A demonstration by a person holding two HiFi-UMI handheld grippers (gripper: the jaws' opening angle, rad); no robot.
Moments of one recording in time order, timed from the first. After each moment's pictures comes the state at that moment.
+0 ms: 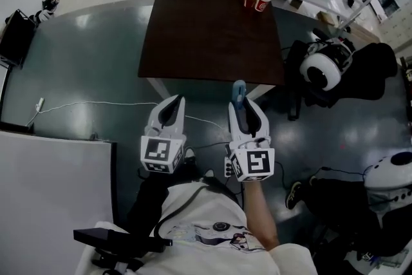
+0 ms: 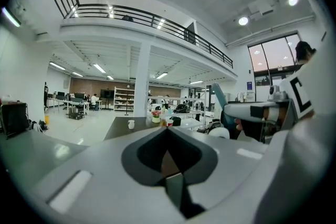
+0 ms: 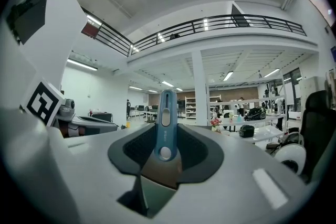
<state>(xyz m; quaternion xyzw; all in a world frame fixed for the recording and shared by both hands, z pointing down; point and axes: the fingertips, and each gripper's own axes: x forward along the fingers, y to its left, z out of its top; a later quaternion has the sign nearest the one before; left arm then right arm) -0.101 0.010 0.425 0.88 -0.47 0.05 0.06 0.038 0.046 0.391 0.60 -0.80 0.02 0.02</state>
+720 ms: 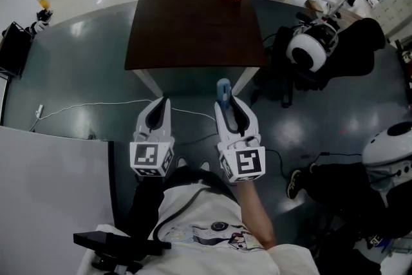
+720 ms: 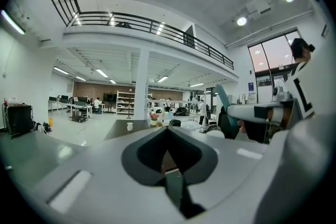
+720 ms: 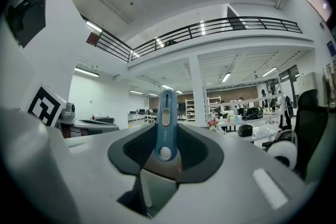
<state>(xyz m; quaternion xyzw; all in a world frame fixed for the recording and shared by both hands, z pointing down) -0.071 0.089 0.407 0.87 -0.49 0.04 0.04 0.069 0.128 0.378 0.60 -0.80 0.02 0.00</state>
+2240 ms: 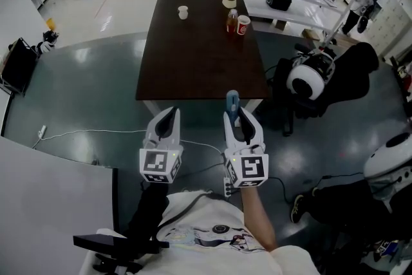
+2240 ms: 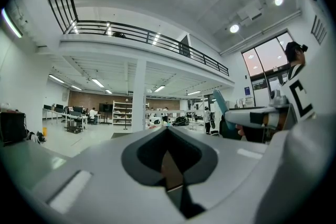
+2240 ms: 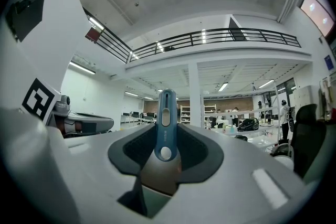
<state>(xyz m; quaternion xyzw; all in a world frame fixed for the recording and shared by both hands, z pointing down) -0.084 0.047 0.363 0.88 -0.47 0.00 0.00 0.060 0.086 0.347 0.62 -0.78 -0.03 0.00</state>
